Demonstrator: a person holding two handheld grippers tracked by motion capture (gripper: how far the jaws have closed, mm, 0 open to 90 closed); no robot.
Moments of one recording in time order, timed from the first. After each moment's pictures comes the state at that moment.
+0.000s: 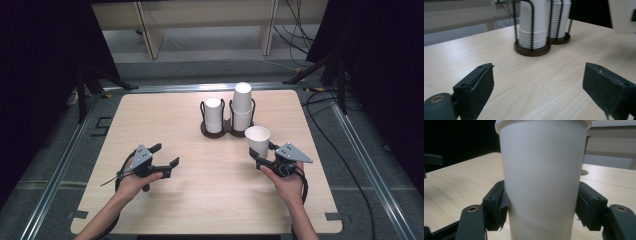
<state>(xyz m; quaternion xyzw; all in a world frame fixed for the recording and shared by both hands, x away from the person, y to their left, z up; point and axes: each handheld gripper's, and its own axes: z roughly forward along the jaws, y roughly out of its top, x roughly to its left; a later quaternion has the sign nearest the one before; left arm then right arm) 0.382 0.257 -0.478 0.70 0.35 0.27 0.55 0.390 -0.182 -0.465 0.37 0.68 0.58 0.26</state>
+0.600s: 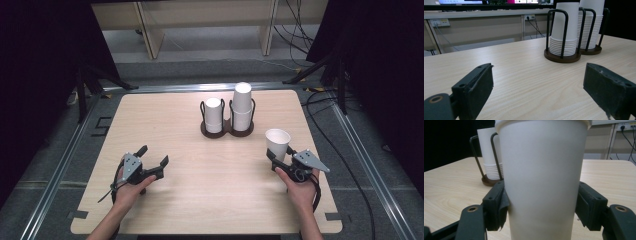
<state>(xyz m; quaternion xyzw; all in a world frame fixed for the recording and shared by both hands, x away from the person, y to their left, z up) 0.369 0.272 -0.496 0.63 0.39 0.35 0.57 0.379 -0.224 -0.482 0.43 0.64 0.56 0.30</state>
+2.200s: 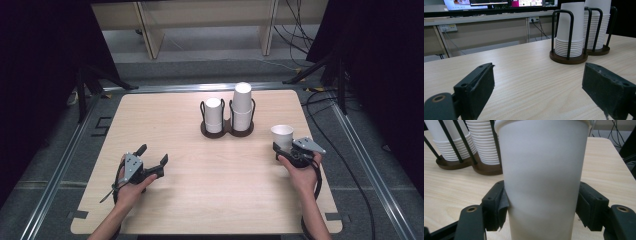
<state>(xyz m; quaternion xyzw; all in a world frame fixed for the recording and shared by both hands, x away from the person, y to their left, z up) 0.373 0.271 -0.499 0.63 0.39 0.37 0.56 0.422 -0.238 -0.483 0.50 0.67 0.46 0.29</state>
